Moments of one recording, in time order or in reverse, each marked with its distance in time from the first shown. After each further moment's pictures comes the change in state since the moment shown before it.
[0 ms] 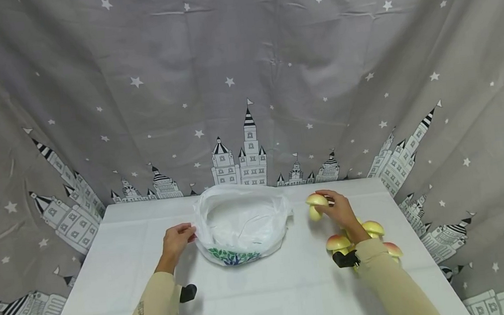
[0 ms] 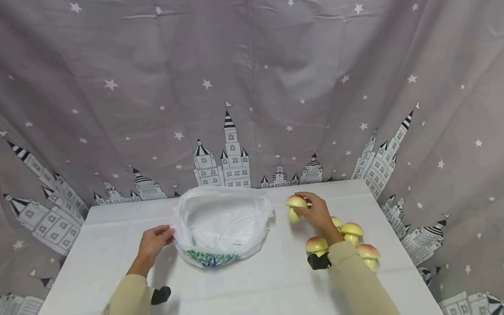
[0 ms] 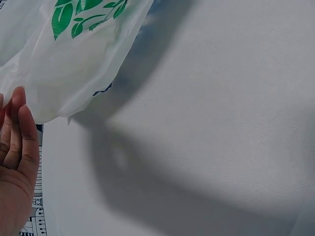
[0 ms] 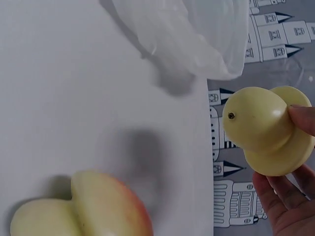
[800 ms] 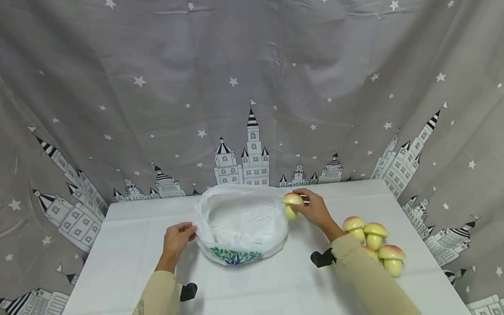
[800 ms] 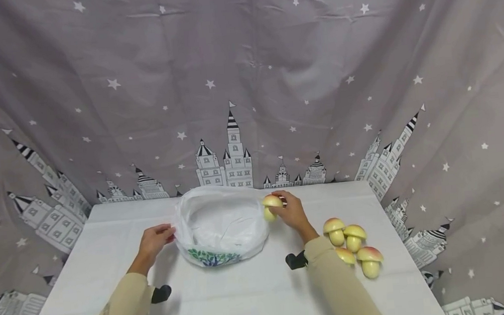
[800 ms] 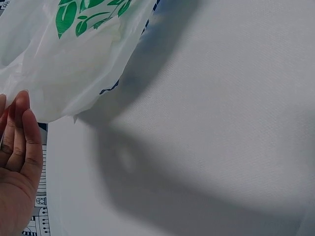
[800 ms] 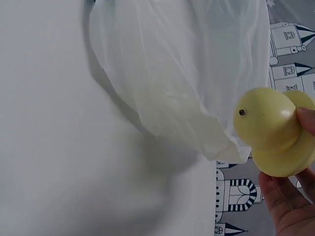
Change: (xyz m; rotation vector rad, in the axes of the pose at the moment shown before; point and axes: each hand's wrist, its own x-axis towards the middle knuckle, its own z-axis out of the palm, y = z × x) left_hand -0.001 0.005 -0.003 0.002 0.002 -0.032; right_hand 0.020 -0.032 0.061 0.077 -0.019 -0.038
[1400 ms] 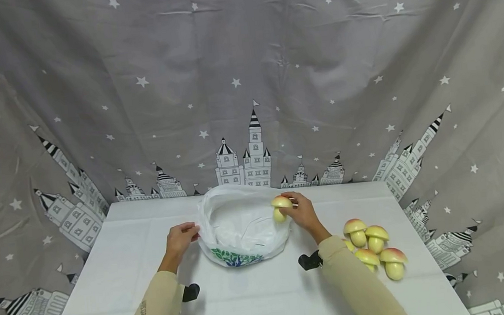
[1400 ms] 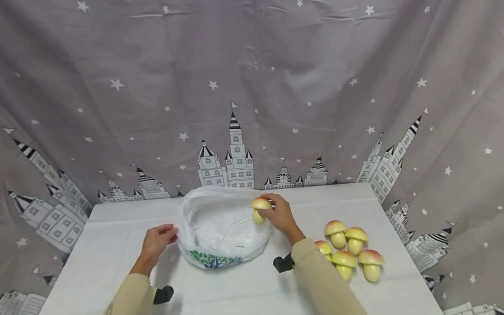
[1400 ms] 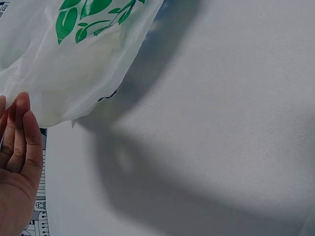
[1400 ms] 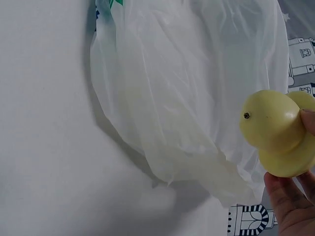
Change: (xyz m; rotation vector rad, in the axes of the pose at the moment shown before) left_hand 0.000 0.000 0.003 -0.014 -0.008 0.027; right_hand 0.008 -0.003 0.036 0.031 0.007 0.020
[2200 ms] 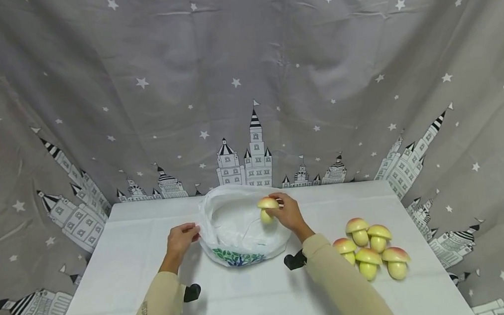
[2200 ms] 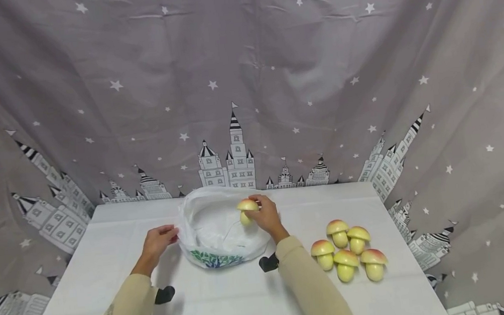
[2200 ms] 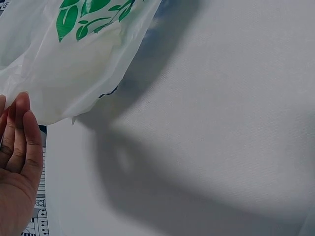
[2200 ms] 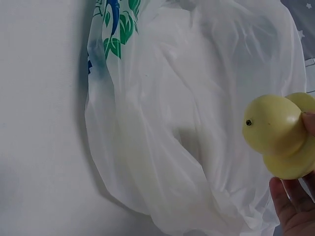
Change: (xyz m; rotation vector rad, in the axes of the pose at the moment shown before) left_hand 0.010 -0.010 -0.001 -0.002 0.023 -0.021; right_hand 0.008 -0.013 0.037 0.023 -0.030 -0.002
